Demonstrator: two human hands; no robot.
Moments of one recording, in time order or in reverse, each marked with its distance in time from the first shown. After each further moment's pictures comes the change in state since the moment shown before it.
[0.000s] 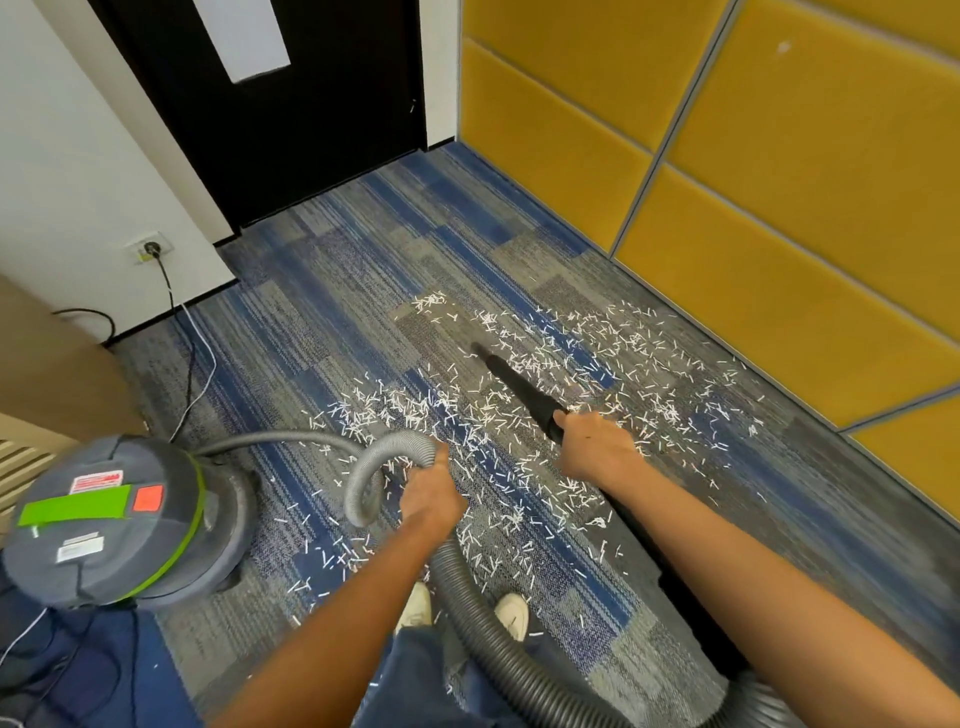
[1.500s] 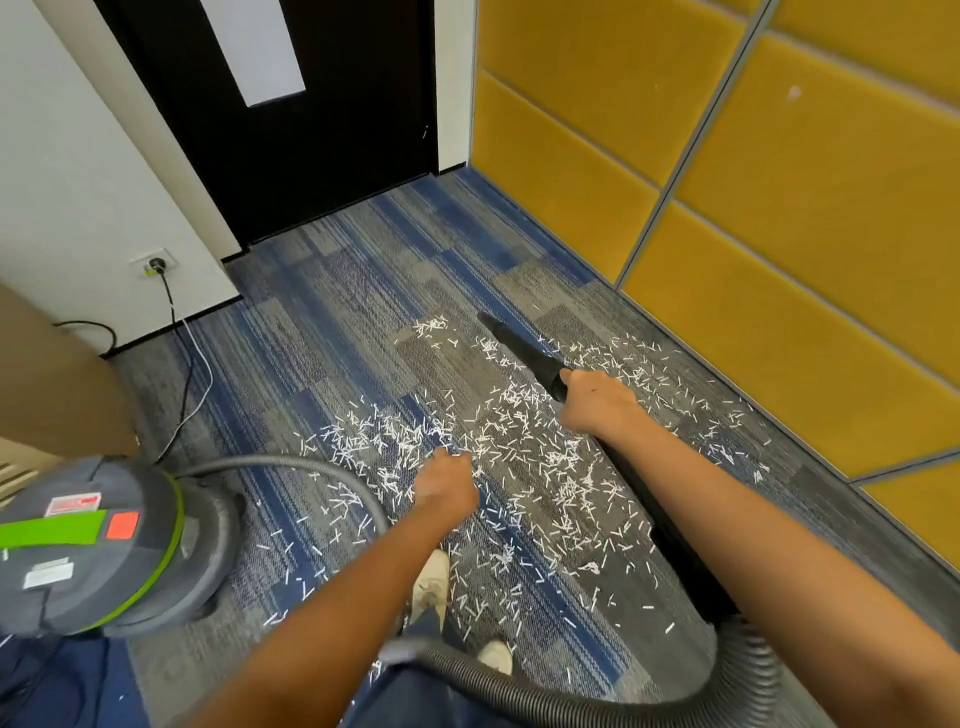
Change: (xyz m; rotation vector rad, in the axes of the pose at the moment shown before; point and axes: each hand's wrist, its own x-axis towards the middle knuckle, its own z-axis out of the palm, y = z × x) left_hand 0.054 0.076 -0.027 0.299 -0.032 0.131; right_hand 0.064 0.013 -0.099 0.018 0.091 -0.034
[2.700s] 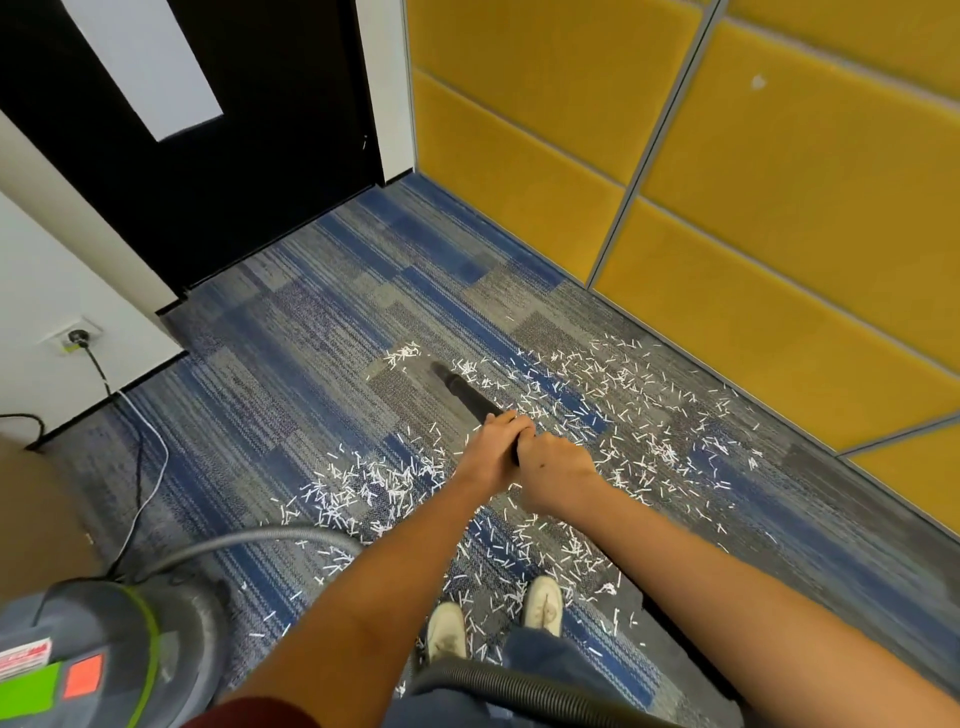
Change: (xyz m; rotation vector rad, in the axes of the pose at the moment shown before) left_hand 0.138 0.044 -0.081 -0.310 0.085 0.598; right_hand 0.055 -0.068 -0.021 -0.066 -0.133 0.029
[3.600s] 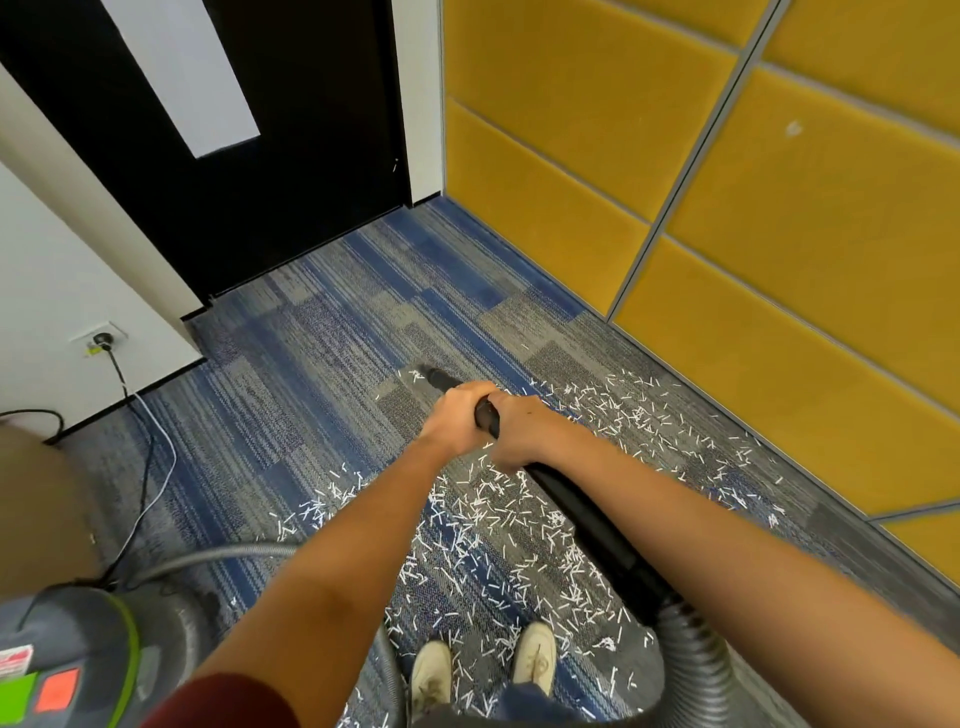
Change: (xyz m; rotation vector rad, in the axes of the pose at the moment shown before) left_hand 0.063 -0.008 -0.073 -0.064 0.207 -0.025; right_hand 0.050 0.006 -0.082 0.243 -0.086 -0.156
